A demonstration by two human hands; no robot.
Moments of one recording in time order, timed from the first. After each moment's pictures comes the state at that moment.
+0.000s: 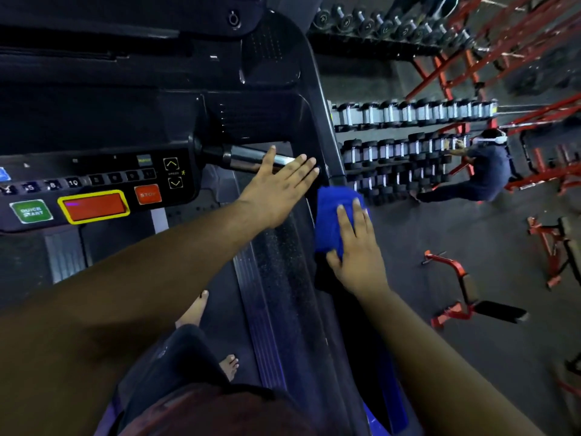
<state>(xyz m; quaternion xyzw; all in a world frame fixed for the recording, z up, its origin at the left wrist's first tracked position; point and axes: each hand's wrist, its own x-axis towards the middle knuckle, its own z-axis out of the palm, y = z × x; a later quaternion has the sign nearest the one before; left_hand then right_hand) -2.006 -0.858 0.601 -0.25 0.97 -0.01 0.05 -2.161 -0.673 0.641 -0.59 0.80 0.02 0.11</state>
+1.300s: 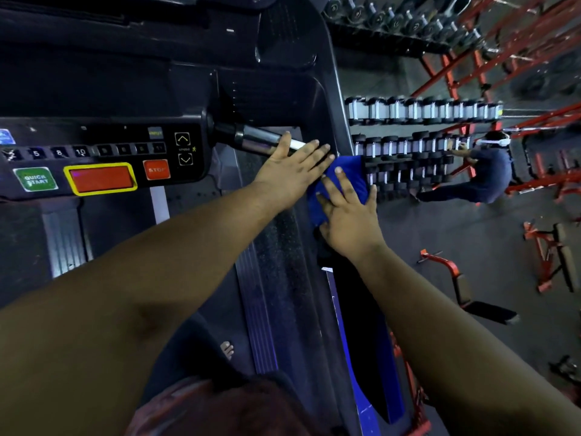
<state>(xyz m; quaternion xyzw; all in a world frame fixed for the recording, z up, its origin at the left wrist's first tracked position) -2.015 -0.857 0.596 -0.26 0.97 0.00 0.04 -2.152 -0.735 0.641 -0.68 0.68 0.28 0.00</state>
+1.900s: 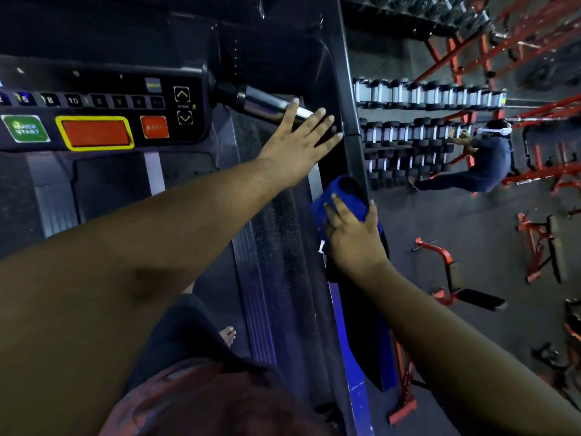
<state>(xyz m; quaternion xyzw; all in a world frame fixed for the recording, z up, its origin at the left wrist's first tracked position) -2.013 -0.840 0.599 -0.26 0.97 -0.01 0.02 -2.137 -0.646 0.636 -0.69 0.60 0.39 -0.02</state>
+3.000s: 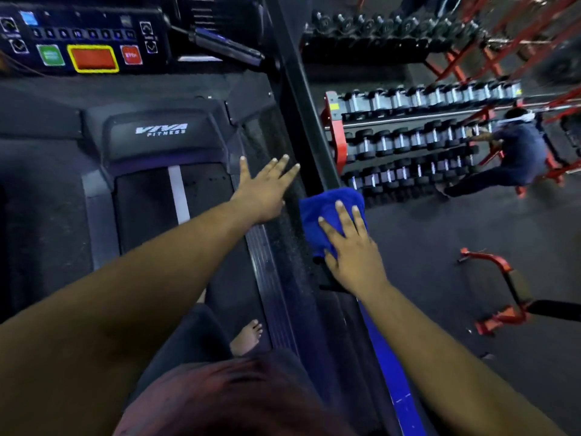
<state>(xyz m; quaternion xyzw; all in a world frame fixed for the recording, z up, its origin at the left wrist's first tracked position) -1.988 -0.555 0.625 -0.39 0.90 0.19 0.08 -2.158 -0.364 0.629 -0.65 0.75 0.05 0.06</state>
